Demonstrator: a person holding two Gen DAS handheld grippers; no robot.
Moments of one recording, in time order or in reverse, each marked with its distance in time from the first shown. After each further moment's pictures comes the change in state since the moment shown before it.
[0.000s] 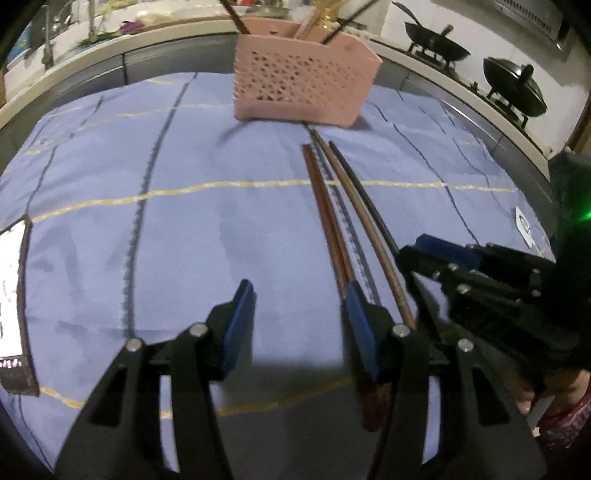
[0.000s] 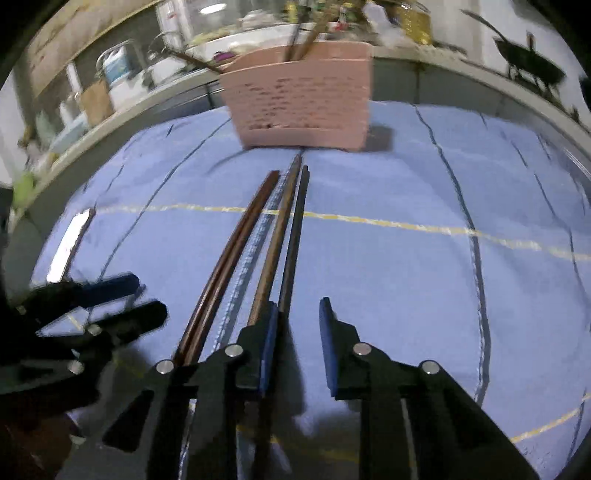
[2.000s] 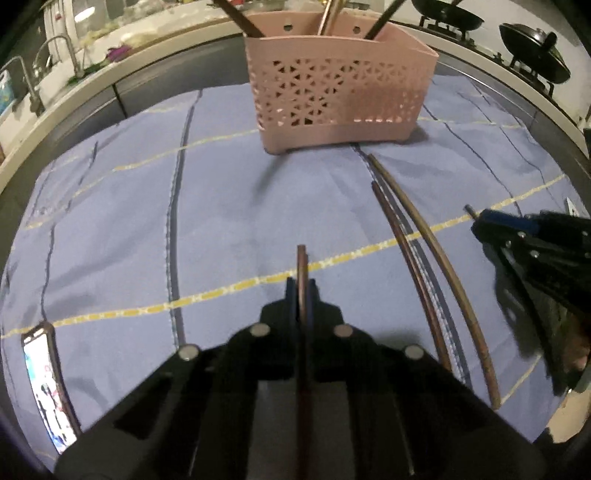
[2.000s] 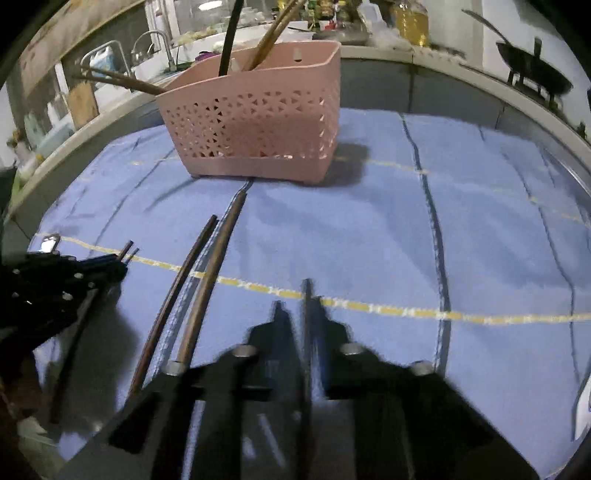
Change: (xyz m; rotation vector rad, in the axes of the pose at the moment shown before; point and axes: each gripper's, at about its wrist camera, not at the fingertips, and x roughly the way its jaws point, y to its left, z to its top) left arm 0.040 0.030 0.069 0.121 0.049 0.138; right arm 0.033 -0.037 0.049 -0.045 0.016 -0.049
